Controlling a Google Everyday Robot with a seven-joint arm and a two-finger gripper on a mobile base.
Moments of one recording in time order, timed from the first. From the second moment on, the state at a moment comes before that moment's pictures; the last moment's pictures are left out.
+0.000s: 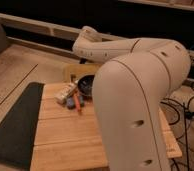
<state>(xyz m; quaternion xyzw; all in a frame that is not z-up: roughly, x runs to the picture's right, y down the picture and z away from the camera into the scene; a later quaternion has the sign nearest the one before) 0.083 -0.151 0.811 0.12 0.21 0.71 0.66</state>
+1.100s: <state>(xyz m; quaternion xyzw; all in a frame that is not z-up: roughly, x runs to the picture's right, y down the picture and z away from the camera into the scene) 0.235 -0.271 0.867 0.27 0.17 0.69 0.65</state>
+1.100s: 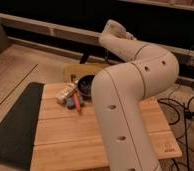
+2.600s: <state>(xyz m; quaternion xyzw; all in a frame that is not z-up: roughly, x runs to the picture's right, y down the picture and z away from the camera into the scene) 0.148 -0.279 0.935 0.21 0.05 0.64 0.73</state>
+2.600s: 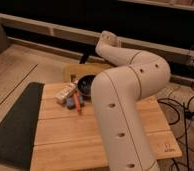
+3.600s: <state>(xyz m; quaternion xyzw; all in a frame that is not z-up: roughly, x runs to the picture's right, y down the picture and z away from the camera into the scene) 0.148 -0.240 0.938 0.19 0.10 0.61 0.76</state>
